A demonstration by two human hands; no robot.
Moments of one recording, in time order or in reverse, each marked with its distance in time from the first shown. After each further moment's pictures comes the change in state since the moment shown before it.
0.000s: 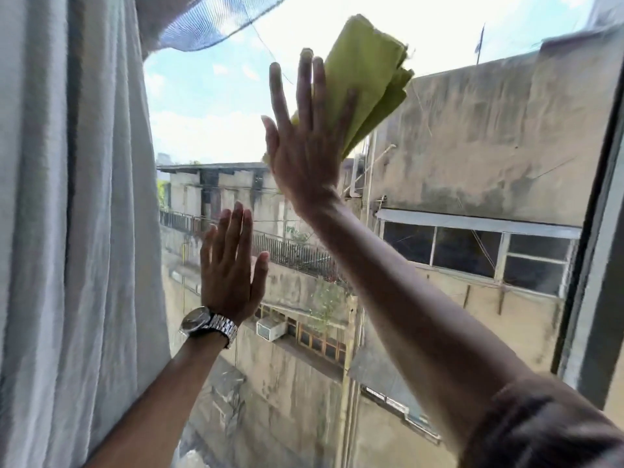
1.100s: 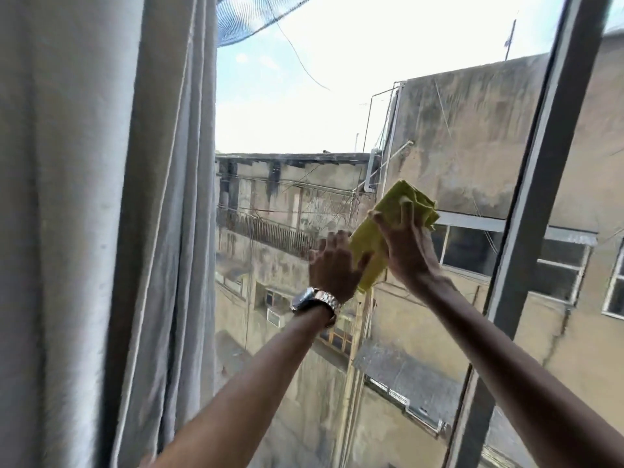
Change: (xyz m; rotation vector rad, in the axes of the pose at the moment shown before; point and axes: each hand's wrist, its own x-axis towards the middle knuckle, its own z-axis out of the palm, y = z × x) left_hand 0.019 0.211 -0.080 -0.316 -0.515 -0.320; right_hand -0.118 0.154 -0.153 0.127 -0.750 0.111
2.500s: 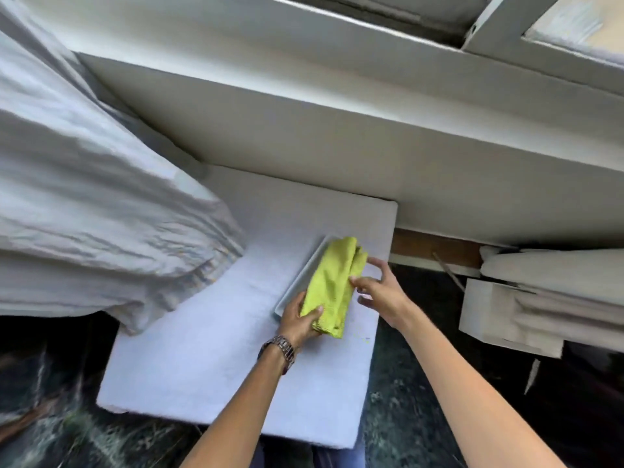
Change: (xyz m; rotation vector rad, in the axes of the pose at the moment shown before) left_hand -0.918 -0.109 0.341 -0.736 -0.741 -1.854; right_hand -0.919 0.124 0.388 0.903 -1.294 1.632
